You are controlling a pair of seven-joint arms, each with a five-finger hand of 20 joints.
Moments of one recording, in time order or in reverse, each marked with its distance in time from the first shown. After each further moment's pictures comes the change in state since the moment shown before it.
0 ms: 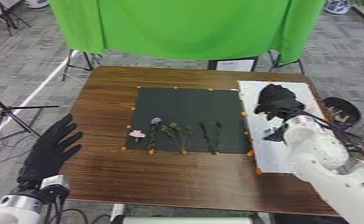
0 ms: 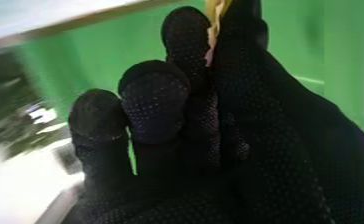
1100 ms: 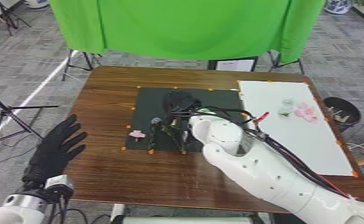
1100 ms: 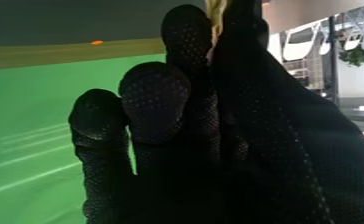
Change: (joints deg) left arm -0.8 0.2 1.5 0.0 0.0 0.3 0.0; right arm 20.8 -25.9 -23.7 14.5 -10.7 -15.8 -5.7
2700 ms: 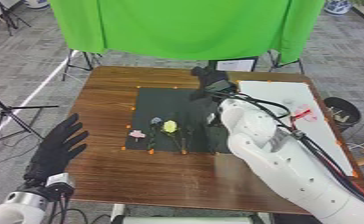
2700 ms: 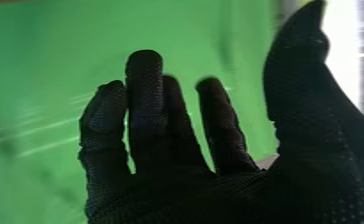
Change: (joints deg) left arm -1.0 0.2 0.1 0.5 0.0 -0.7 -1.1; right arm -5.8 7.4 13.1 -8.3 0.1 3.3 8.2
